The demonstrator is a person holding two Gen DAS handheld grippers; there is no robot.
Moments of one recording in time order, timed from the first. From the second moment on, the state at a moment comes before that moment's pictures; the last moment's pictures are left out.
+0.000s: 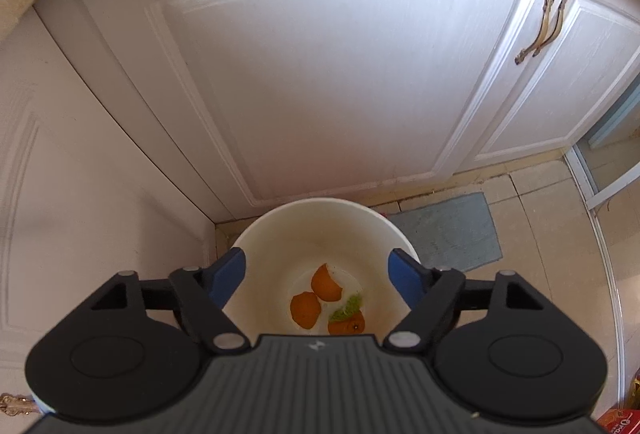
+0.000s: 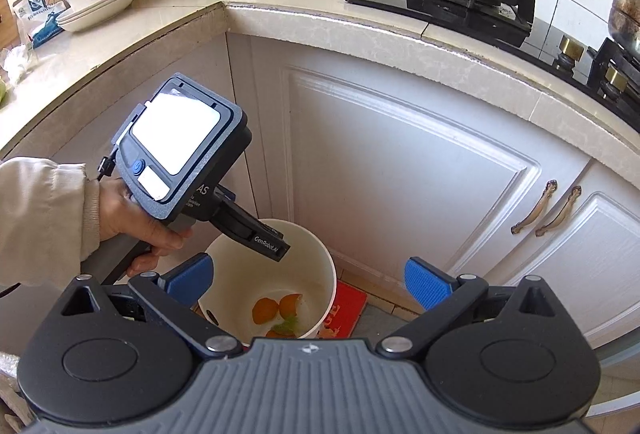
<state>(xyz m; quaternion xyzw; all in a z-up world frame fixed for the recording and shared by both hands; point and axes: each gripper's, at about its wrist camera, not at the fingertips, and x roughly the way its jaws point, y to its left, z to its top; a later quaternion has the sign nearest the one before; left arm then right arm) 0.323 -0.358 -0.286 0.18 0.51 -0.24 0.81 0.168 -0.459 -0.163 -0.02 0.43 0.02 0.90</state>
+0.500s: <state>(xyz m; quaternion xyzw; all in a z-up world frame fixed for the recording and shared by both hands) 0.284 -0.294 -0.143 0.12 0.42 -0.21 0.87 0.172 -0.443 -0.126 -0.09 0.41 0.06 0.91</state>
